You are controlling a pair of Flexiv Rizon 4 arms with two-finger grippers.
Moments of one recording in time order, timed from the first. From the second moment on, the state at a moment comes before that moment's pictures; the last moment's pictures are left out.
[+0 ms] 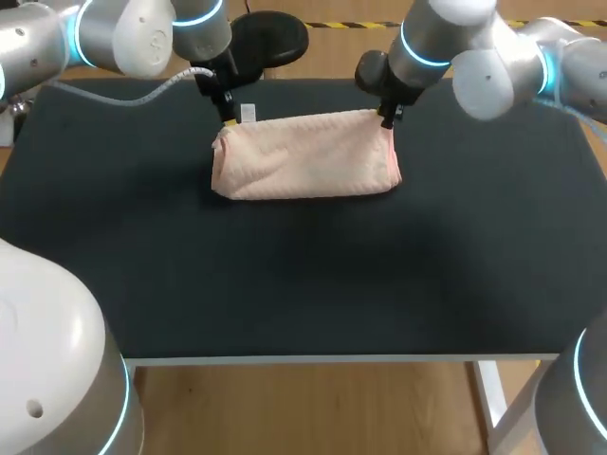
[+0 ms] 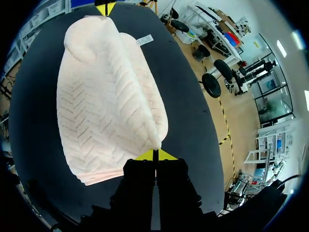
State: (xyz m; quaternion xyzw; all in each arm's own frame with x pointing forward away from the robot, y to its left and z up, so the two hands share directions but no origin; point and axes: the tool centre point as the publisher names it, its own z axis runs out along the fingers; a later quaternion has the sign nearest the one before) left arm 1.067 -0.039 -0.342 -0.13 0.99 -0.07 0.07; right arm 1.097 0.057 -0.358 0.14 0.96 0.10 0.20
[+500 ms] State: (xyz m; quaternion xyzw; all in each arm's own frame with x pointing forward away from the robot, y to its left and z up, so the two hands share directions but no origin) left arm 1.058 -0.031 -0.309 -0.07 0.98 -0.16 0.08; right arm 1.111 0.058 -0.337 0.16 0.95 0.14 0.22
